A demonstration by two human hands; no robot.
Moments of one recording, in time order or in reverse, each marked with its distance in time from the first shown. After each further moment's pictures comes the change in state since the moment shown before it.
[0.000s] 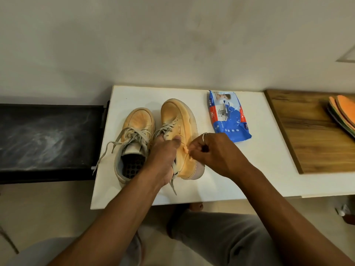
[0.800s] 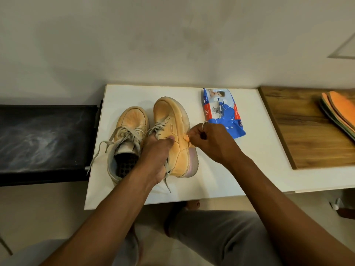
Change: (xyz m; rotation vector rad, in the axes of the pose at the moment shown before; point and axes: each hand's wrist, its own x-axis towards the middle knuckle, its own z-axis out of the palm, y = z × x) left_hand 0.002 -0.003 -0.001 0.036 0.036 -0.003; right_hand 0.022 0.020 -0.003 0.027 0.109 0.018
